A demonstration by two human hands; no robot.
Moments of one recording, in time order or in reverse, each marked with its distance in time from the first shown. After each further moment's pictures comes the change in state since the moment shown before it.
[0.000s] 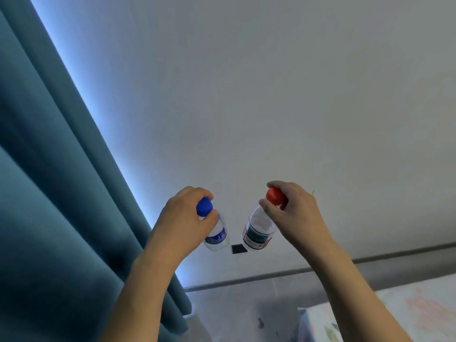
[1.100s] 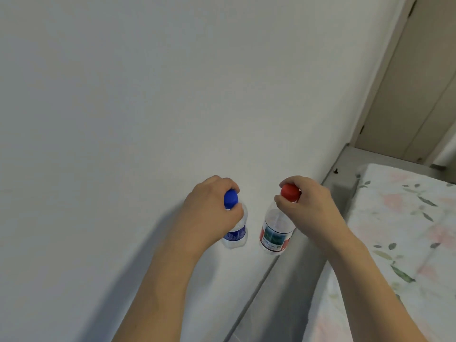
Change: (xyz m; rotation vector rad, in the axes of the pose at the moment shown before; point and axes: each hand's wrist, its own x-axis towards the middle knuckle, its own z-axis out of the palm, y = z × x) left_hand 0.363 0.161 0.212 -0.202 -0.540 0.687; right_hand 0.231 0.175 -0.082 -0.226 0.482 0.635
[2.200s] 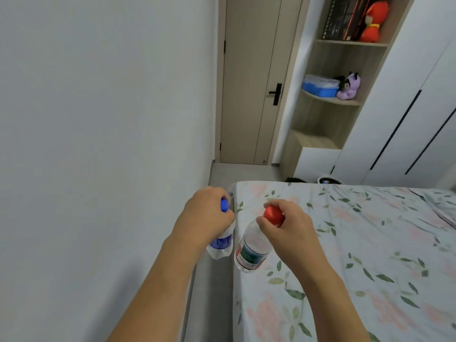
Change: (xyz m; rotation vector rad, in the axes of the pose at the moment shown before) left_hand 0.352 0.187 0.224 -0.097 -0.378 0.411; right_hand 0.202 0.172 -0.147 -0.118 0.501 0.437
